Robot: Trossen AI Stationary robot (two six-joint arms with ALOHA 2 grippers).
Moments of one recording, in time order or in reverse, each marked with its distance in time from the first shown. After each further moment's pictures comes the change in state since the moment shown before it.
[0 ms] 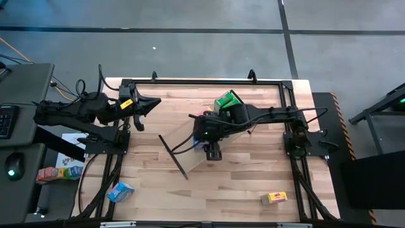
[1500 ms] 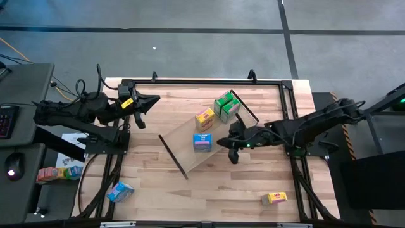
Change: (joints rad) left arm 0.000 0.000 0.000 0.001 -0.064 -0.002; right arm 0.118 -0.710 -1.319 1.156 0.253 0.515
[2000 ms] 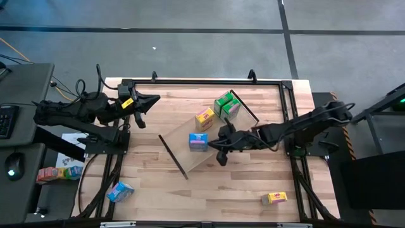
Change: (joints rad) left arm 0.000 0.000 0.000 -0.001 -0.011 0.001; right arm -0.020 0.172 0.059 0.082 0.016 0.001
